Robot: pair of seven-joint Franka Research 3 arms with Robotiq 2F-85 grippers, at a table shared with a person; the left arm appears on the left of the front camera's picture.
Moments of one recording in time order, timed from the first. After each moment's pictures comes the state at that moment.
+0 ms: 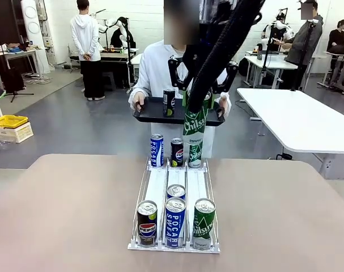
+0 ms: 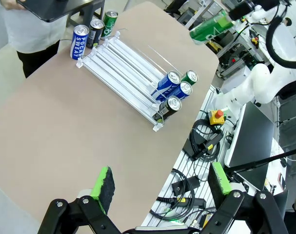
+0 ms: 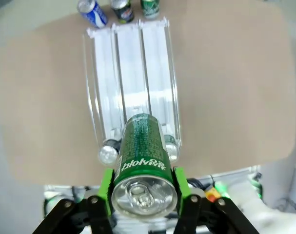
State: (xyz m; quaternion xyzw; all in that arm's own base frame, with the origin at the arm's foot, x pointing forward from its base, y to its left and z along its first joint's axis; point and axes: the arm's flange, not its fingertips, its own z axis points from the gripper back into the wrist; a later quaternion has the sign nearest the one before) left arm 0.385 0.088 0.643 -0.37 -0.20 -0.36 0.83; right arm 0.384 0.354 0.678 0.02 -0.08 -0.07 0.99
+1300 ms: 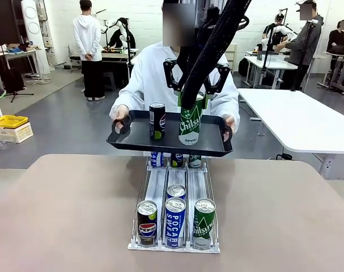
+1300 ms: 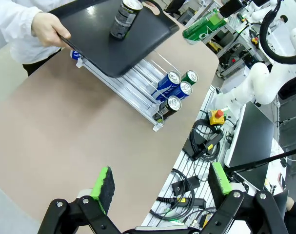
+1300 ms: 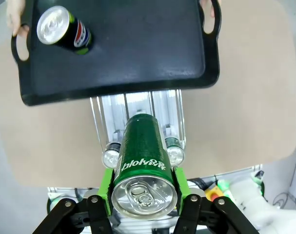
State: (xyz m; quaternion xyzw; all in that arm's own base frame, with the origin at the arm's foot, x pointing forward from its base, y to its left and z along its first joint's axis) left arm 0.385 0.088 0.643 -0.37 -0.20 -0.36 0.83; right arm 0.400 0.363 0.675 0.02 -0.07 -0.07 0.99
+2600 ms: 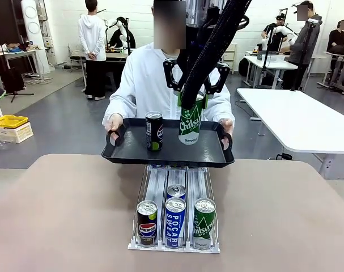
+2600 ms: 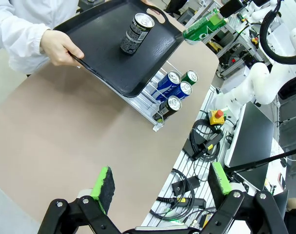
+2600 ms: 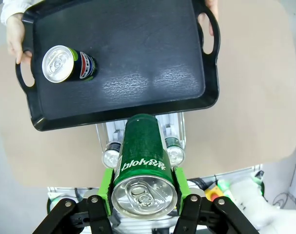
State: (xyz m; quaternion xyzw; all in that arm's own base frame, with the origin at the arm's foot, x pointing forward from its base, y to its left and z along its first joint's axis) left arm 0.385 0.088 0.643 -0.37 -0.20 -0.36 0.83; right arm 0.400 0.363 0.675 0.02 -0.07 -0.07 0.99
